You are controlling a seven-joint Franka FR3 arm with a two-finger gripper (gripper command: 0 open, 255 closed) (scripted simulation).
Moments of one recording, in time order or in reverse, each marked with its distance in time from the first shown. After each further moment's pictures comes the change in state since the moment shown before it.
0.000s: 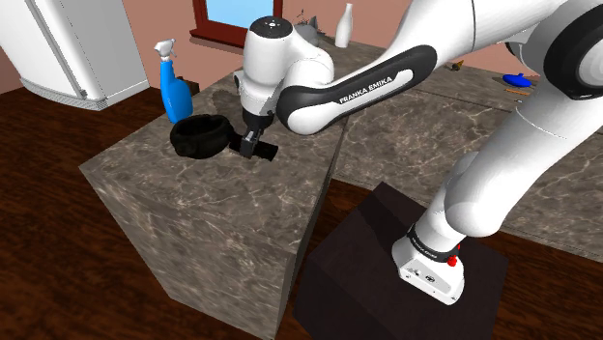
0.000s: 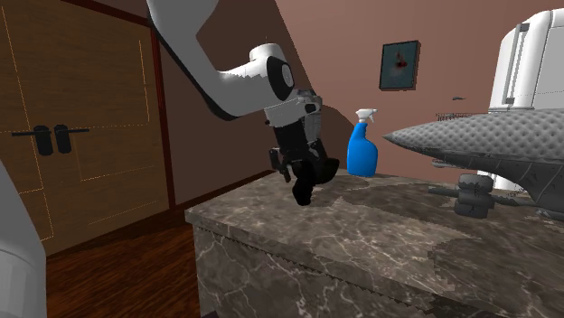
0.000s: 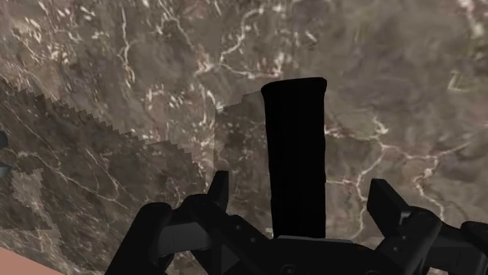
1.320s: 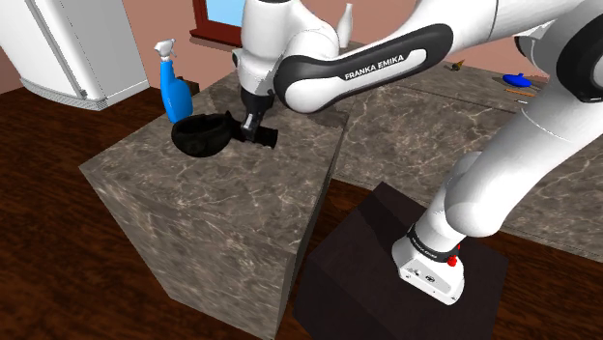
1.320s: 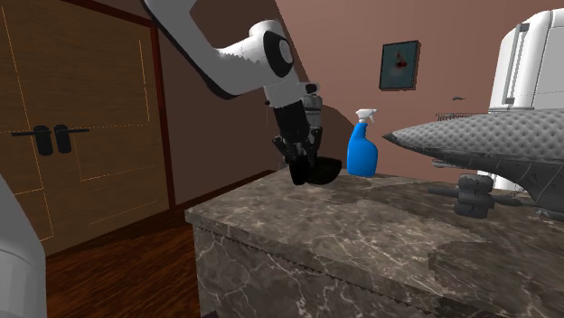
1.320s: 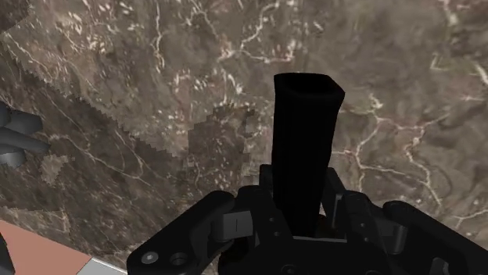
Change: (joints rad) arm 0.005 -0.043 -0.005 0.075 0.045 -0.110 -0.051
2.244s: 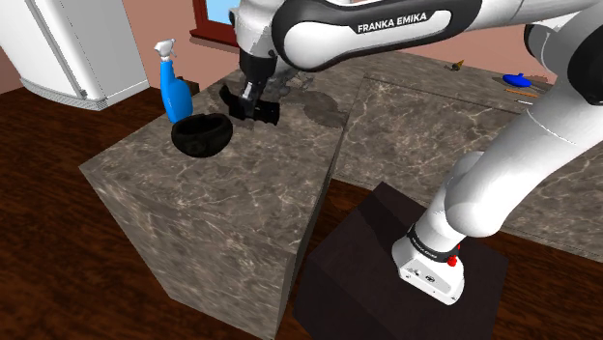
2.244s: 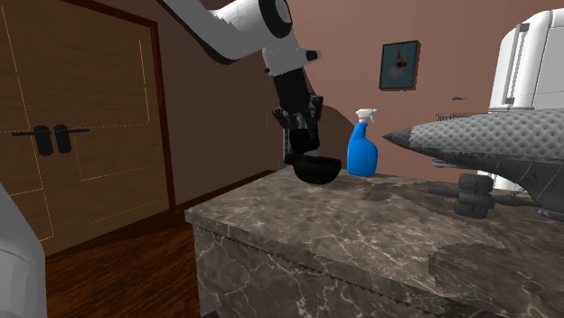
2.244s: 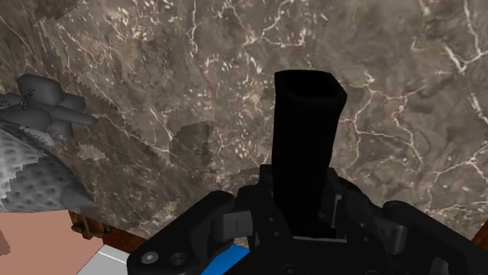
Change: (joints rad) arm 0.004 -0.039 -0.006 0.149 0.041 -0.179 -0.058
